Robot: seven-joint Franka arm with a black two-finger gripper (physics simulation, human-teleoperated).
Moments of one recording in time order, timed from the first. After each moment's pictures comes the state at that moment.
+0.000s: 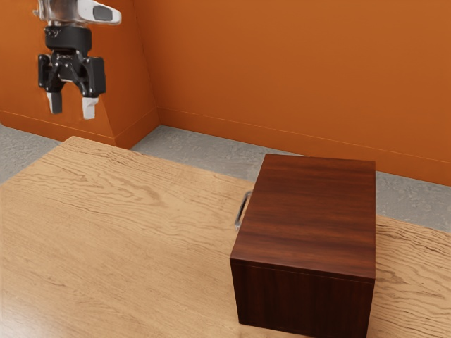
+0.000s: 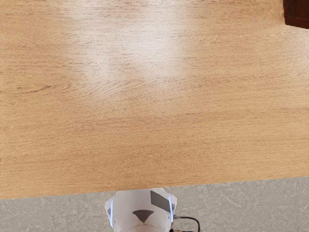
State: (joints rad) arm -0.21 0.02 0.24 -1.31 -0.07 0.98 0.05
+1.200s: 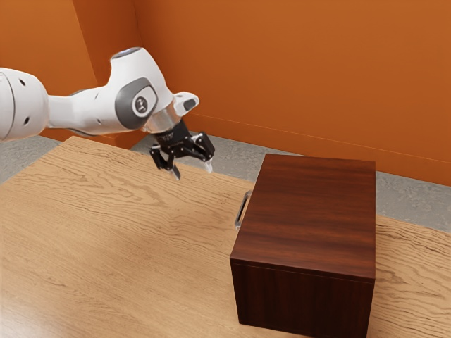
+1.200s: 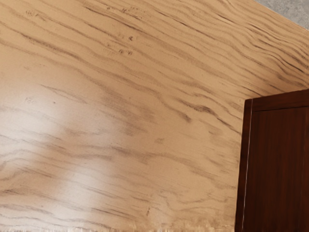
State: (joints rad) arm 0.08 0.22 -0.13 -1.84 -0.26 2.19 -0.27
